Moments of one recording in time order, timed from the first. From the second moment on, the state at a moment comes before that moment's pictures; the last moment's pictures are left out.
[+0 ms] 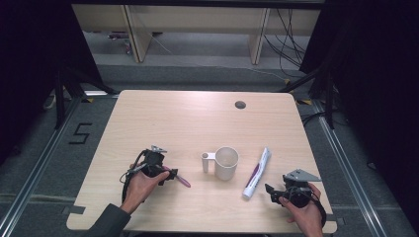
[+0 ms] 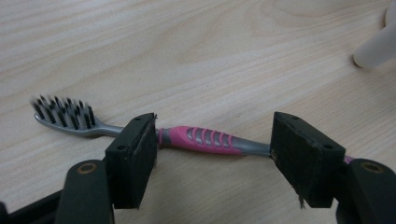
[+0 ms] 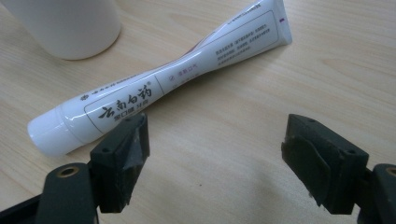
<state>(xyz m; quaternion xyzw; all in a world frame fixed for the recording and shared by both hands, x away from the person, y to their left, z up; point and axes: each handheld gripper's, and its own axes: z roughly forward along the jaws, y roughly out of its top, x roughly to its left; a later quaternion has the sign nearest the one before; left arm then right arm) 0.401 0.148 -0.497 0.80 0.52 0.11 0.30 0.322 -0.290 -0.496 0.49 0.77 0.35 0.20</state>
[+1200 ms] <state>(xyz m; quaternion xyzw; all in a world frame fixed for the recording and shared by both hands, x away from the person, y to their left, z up) 0.408 0.140 -0.494 0.86 0.43 0.12 0.25 0.324 -0.290 -0.496 0.48 0.78 0.36 0.20</state>
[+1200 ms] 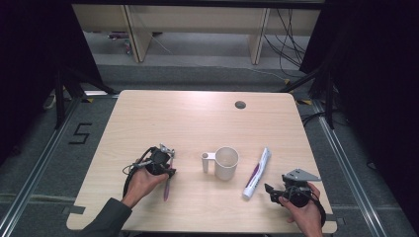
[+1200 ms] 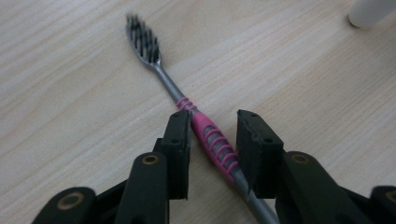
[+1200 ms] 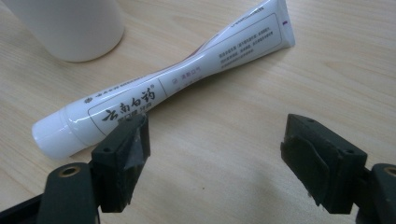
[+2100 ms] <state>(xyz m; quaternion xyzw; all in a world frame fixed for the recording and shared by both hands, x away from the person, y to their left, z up) 0.417 0.138 -0.486 0.89 0.40 0.07 0.19 0.324 -0.290 -0.496 0.48 0.77 0.36 0.20</state>
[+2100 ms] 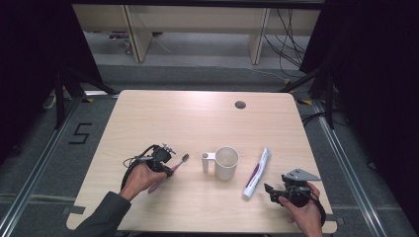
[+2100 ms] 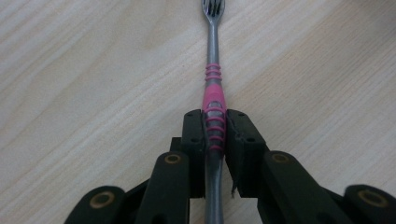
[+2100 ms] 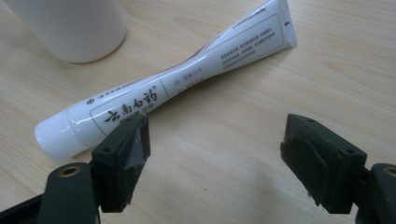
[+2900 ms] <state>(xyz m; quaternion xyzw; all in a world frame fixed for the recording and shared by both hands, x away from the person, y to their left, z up) 0.425 0.123 -0.481 0.92 0.36 0.07 0.13 0.321 -0.287 -0.494 0.50 0.77 0.36 0.19</state>
